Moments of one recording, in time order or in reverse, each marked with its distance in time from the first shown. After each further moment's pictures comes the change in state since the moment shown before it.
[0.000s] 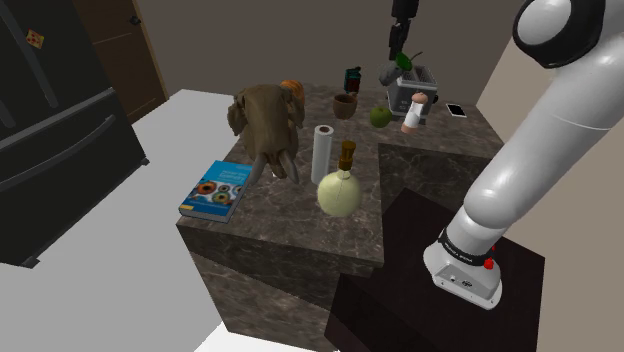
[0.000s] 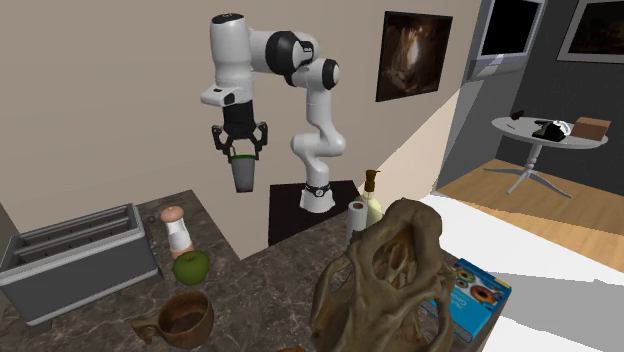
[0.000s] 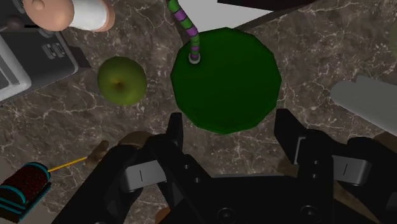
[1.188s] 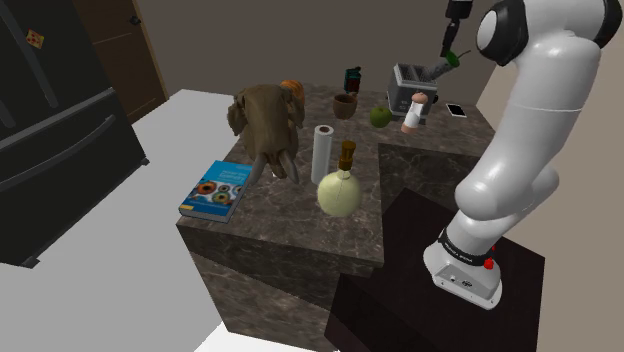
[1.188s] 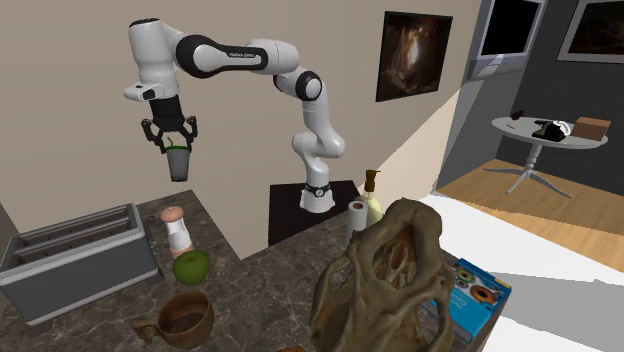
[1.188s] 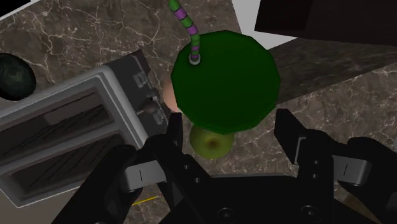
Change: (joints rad) arm -0.276 0.257 -0.222 0.277 0.112 -0.027 -0.482
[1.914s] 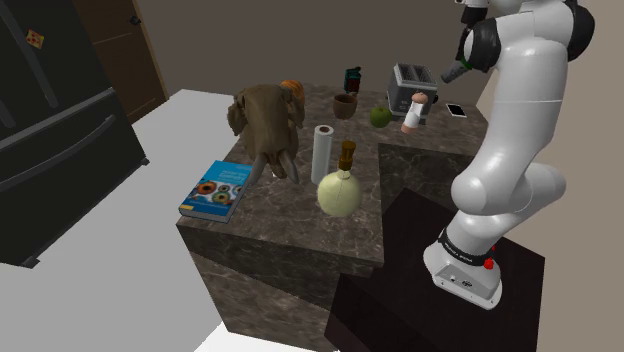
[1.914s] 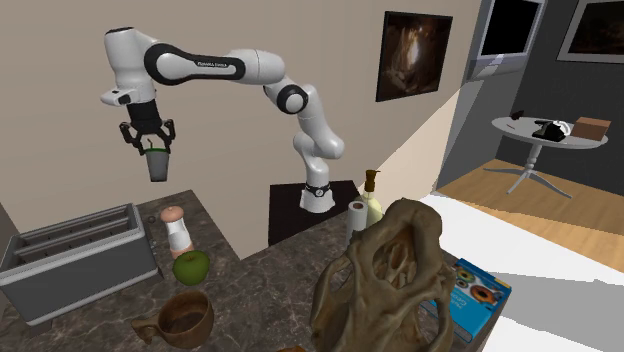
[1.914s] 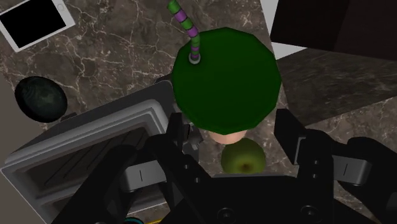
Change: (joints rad) arm -0.180 0.200 -0.035 0.211 0.112 -0.030 -0.171
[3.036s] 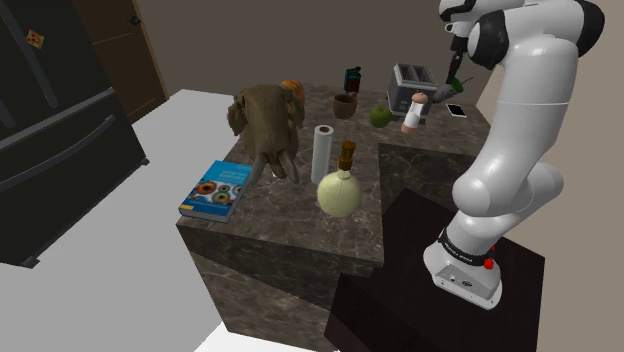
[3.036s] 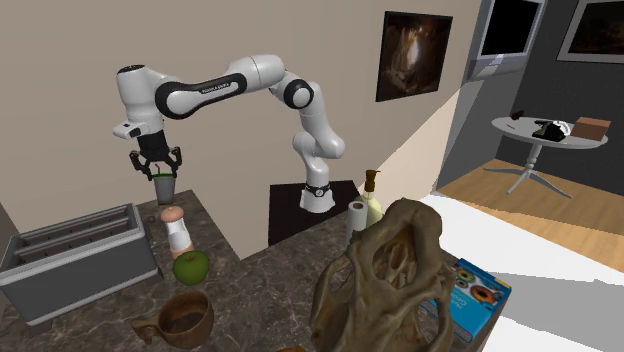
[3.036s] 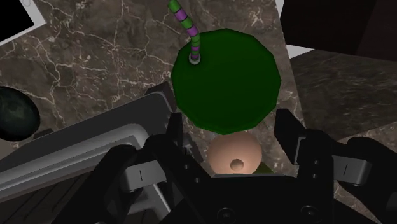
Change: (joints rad) arm 0.068 -0.074 0.001 -0.345 -0.038 0.273 0.015
